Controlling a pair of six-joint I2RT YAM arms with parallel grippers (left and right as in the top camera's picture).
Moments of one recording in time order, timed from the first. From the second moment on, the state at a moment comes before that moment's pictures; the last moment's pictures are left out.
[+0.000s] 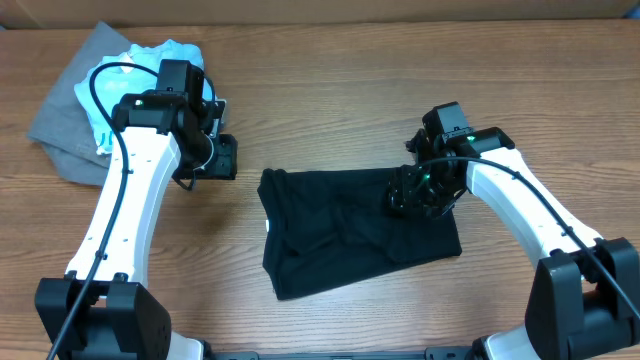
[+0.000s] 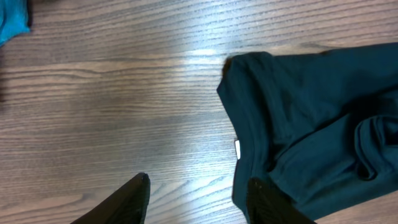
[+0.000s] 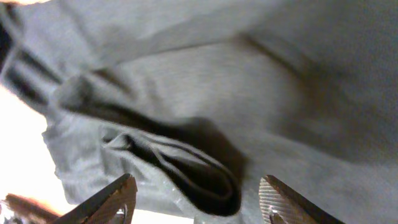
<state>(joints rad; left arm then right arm) -0.07 1.66 1.48 -1.21 0.11 -0.04 0.25 1.68 1.16 -0.95 -0.38 0.25</state>
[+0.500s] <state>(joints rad) -0.07 1.66 1.48 -1.18 0.12 -0.04 0.46 1.68 1.16 -0.87 -0.25 0.00</state>
